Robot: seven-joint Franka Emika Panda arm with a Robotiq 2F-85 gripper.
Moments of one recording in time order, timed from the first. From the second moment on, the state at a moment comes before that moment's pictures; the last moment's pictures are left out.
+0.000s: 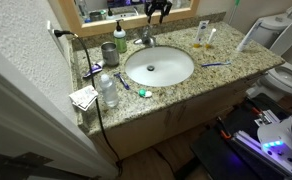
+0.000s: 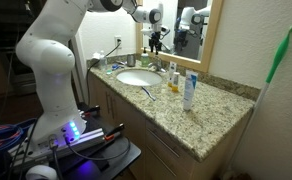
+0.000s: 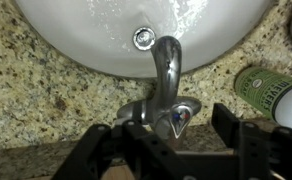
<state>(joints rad) 0.15 0.66 0.03 -1.24 0.08 2.02 0.33</state>
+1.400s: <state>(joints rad) 0.16 0.73 0.03 -1.22 0.08 2.07 0.34</state>
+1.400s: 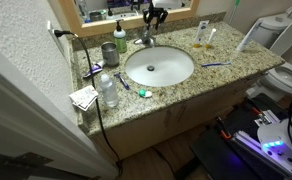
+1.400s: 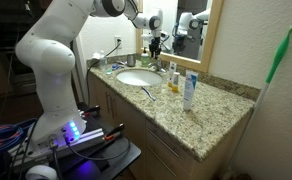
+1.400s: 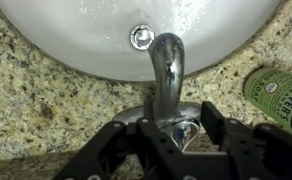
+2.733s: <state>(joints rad) 0.17 0.86 0.03 -1.02 0.07 1.87 0.30</state>
